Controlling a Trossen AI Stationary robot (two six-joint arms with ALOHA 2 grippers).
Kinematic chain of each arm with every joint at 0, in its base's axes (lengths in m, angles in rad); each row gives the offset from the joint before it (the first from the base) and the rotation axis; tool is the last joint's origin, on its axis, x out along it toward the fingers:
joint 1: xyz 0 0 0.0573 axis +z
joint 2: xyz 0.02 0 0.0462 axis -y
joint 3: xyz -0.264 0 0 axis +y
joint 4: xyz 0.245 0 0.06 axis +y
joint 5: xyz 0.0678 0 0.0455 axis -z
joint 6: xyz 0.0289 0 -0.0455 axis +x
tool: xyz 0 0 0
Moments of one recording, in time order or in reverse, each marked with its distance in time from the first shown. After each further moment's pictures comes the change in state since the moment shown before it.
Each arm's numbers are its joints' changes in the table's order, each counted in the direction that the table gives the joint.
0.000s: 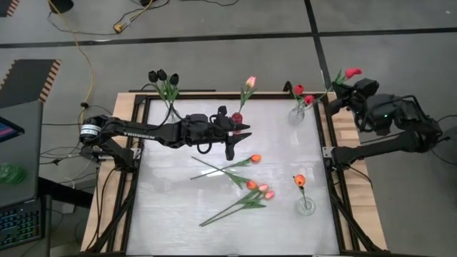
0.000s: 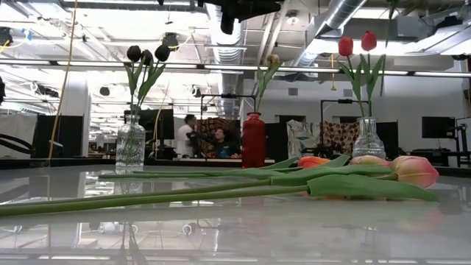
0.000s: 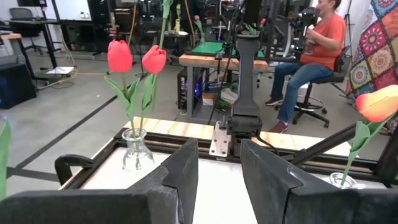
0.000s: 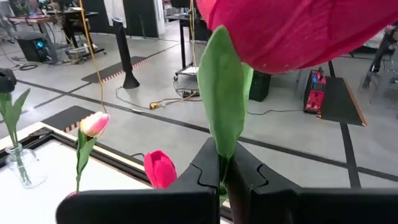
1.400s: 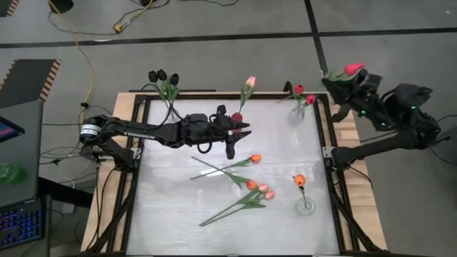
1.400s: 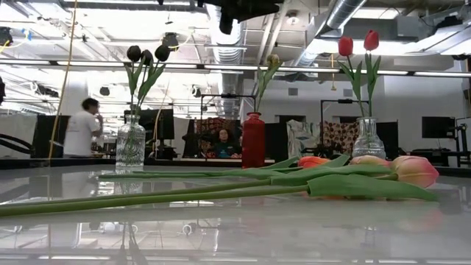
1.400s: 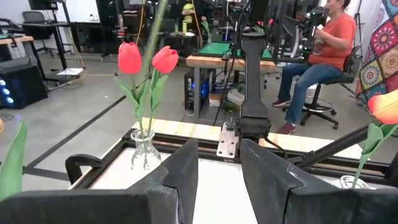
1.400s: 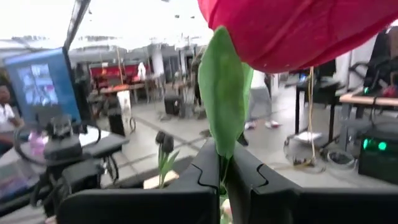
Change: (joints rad) left arm 0.001 0.001 0.000 -0.002 -0.030 0.009; right arm 0.053 -0.013 -0.007 -0.613 -0.411 -0.410
